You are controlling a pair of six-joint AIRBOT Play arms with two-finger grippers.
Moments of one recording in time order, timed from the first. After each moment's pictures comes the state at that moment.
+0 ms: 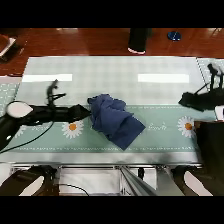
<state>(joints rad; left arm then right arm) -0.19 -0.95 0.60 0.61 -0.96 -1.31 -0.19 -1.00 0.87 -1.32 1.15 1.56</state>
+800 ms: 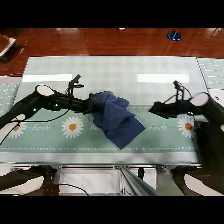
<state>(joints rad) -0.21 -1.35 0.83 0.50 -1.05 -1.09 0.05 -1.25 0.75 -0.92 0.89 1.44</state>
